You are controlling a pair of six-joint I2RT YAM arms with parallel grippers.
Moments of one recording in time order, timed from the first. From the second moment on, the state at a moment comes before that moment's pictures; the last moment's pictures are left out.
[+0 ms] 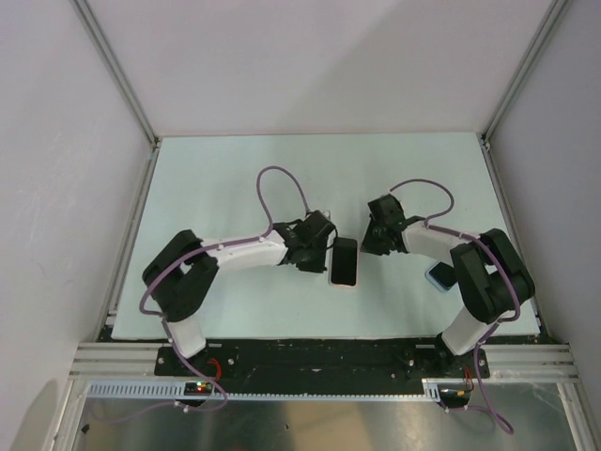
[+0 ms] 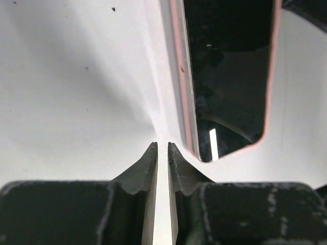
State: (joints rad) left arm -0.89 1.79 1.12 -0.43 -0.07 -0.67; right arm 0.47 1.67 0.88 -0.22 0.05 0.76
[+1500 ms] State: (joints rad) left arm -0.93 1.84 1.18 -0.40 -0.02 -0.80; right arm 0.51 1.46 0.70 -0.19 -0.05 0.80
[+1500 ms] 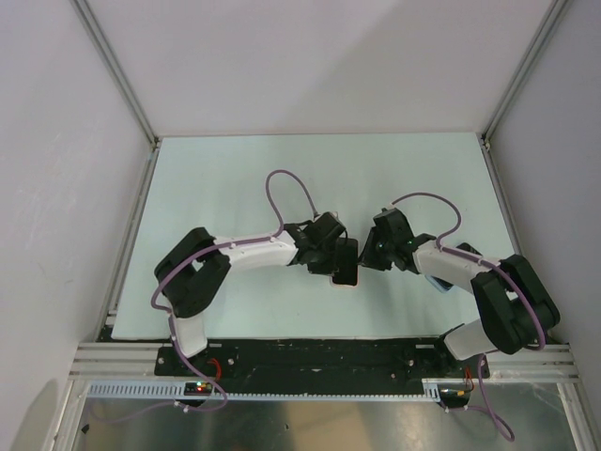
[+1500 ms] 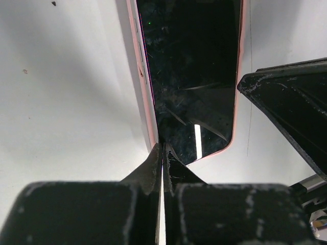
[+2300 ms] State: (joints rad) left arm -0.96 1.88 1.18 -0.39 -0.08 -0.84; right arm 0.54 1.46 0.68 -0.17 -0.04 0.80
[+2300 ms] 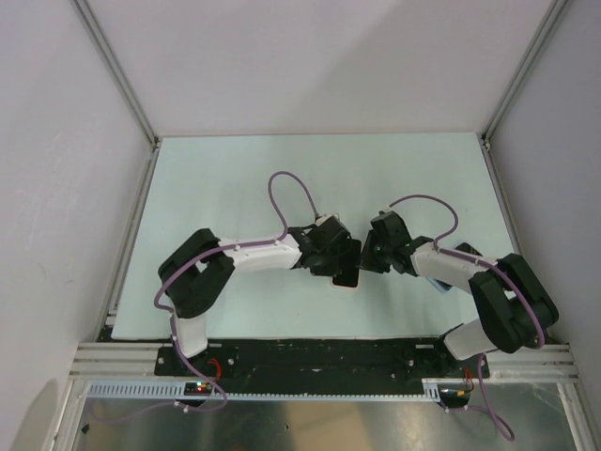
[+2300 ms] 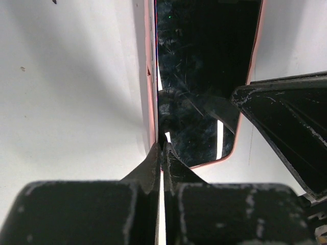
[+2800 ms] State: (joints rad) left arm -0.99 1.88 1.17 -0.38 -0.14 -0.83; right arm 0.51 1.46 0.82 -0.23 0.04 0.72
